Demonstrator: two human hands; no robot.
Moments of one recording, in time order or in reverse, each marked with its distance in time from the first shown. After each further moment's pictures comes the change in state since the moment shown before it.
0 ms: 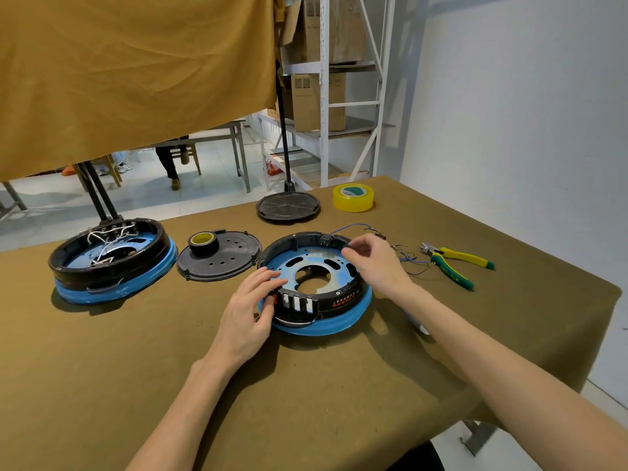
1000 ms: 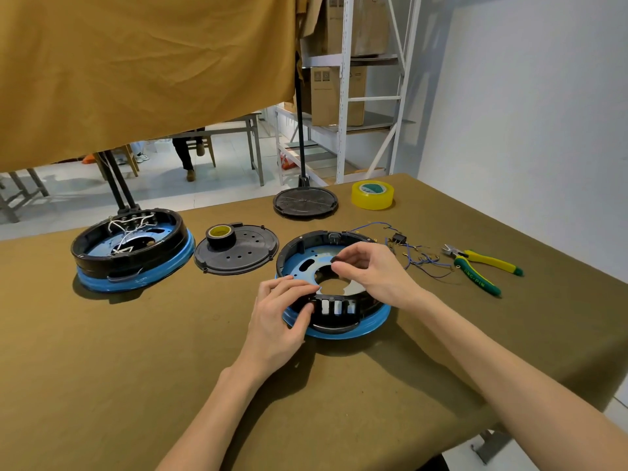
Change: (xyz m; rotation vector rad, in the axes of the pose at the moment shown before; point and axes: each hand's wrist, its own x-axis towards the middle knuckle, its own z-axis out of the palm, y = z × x) left_hand -0.013 0.013 0.015 0.002 0.084 0.064; right_hand -0.006 -0.010 0.023 0.081 -0.242 -0.187
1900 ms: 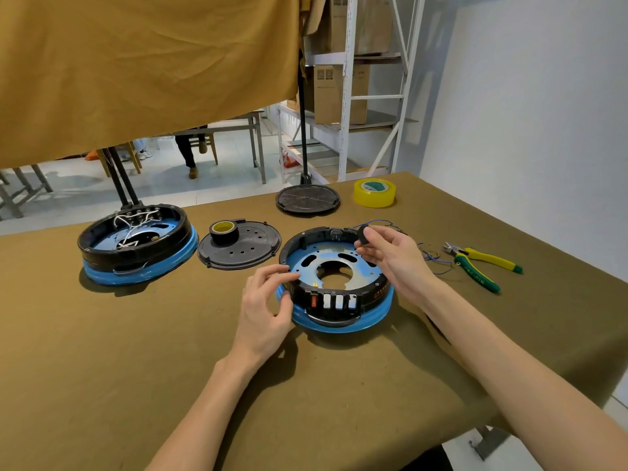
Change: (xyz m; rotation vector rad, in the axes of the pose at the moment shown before) left_hand -0.002 -0.003 -0.012 -0.100 0.133 -0.089; right_hand 0.002 0.004 -0.017 0.643 0.194 0.212
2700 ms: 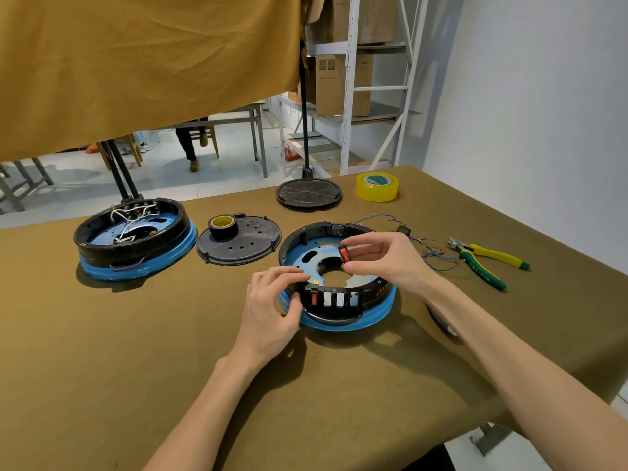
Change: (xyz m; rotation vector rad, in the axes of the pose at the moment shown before) left_hand 0.000 0.005 0.005 0.067 -0.084 -0.004; right_hand -0.008 -0.006 -0.002 -0.374 -0.309 -0.149
